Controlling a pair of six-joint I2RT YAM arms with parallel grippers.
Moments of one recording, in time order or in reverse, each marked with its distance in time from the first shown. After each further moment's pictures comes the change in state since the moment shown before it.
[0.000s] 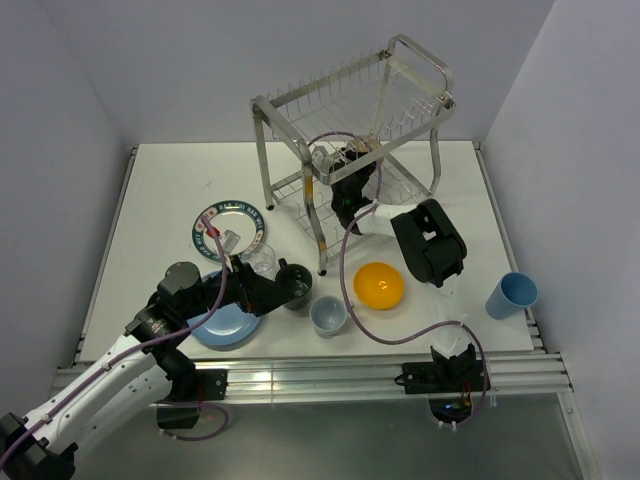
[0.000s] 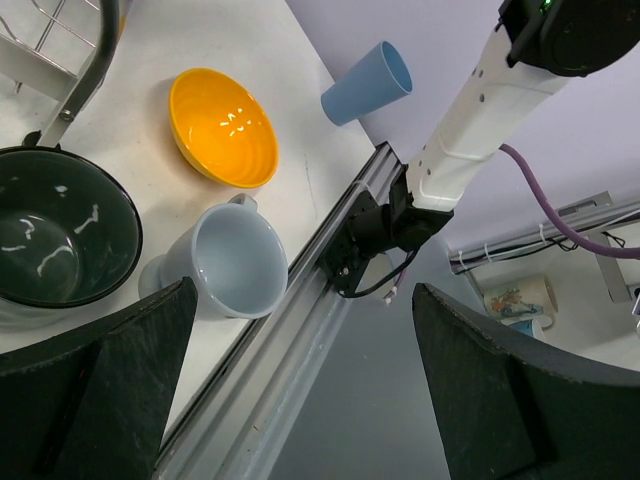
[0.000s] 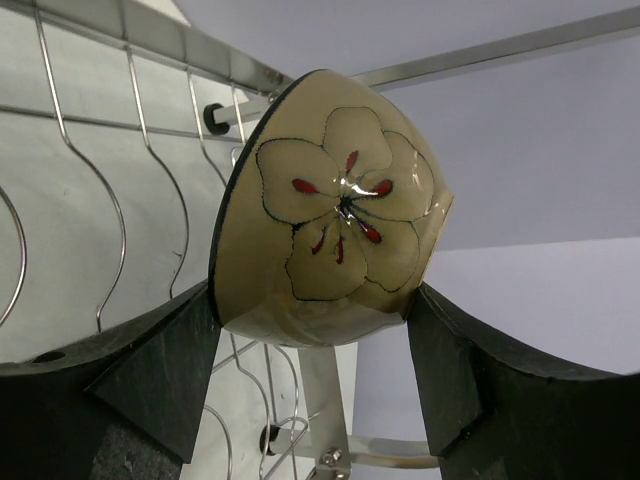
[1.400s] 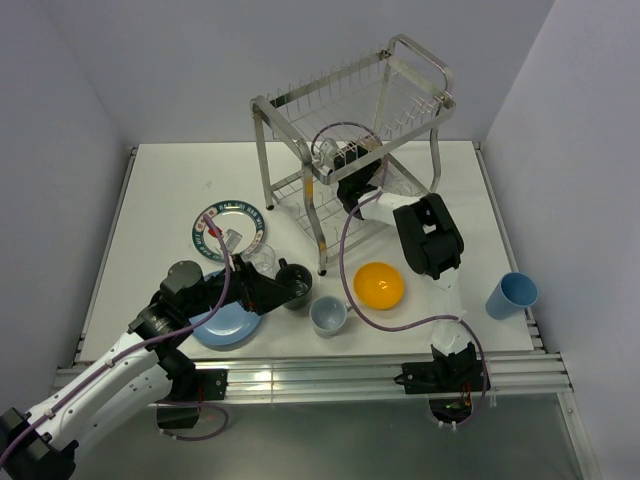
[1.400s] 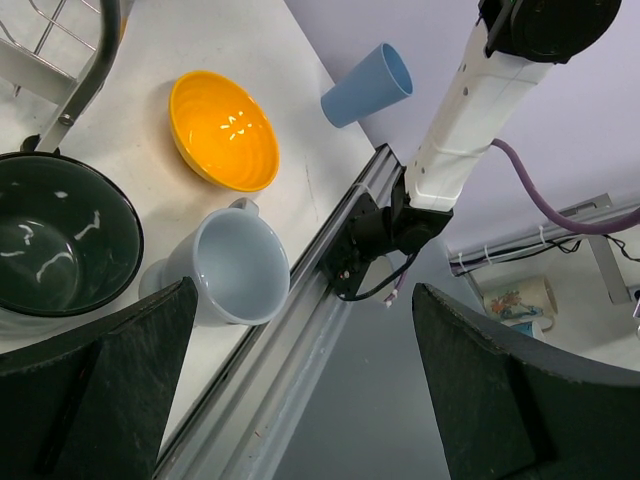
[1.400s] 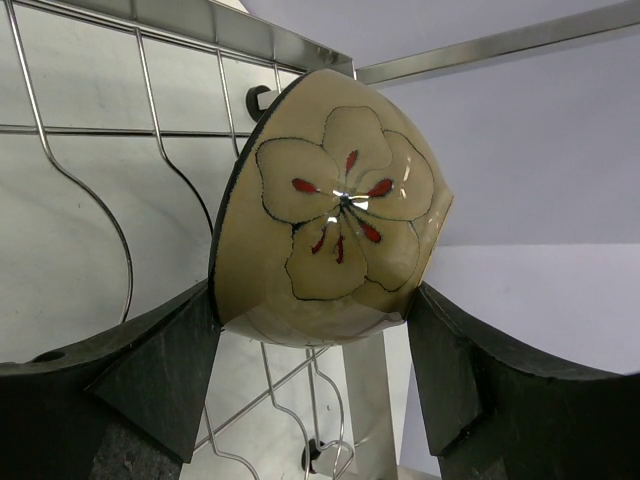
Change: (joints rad) left arm 0.000 0.027 -0.010 0.043 0.003 -0.004; right arm -0.071 0.085 0.175 -0.277 -0.073 0.184
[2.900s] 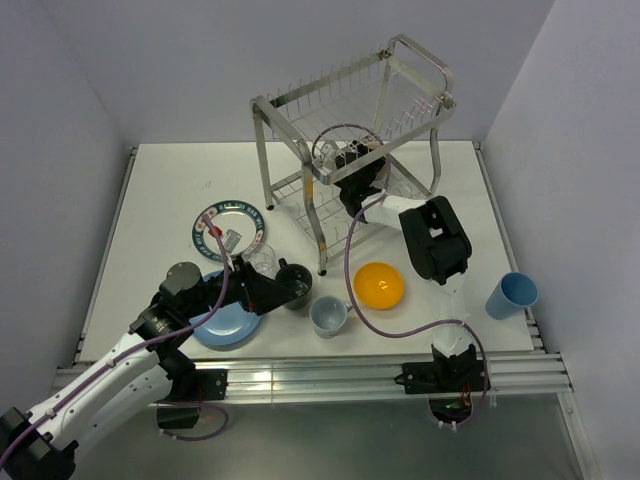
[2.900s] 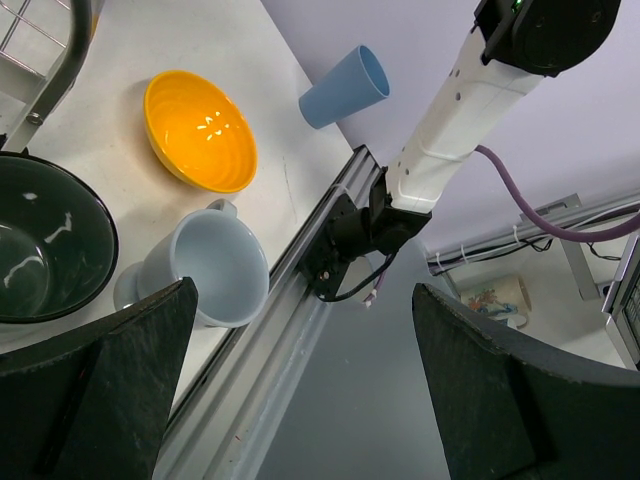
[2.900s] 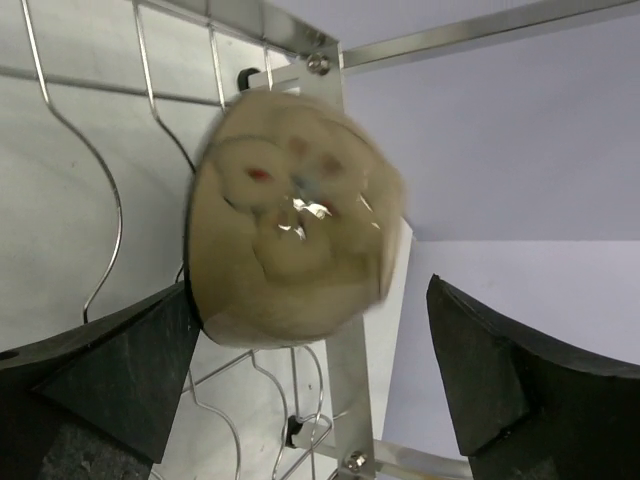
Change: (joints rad) left arm 0.000 -0.002 -0.018 0.052 0.027 -0.052; right arm 0.010 -0.083 -0.095 0.000 -0.006 -0.020
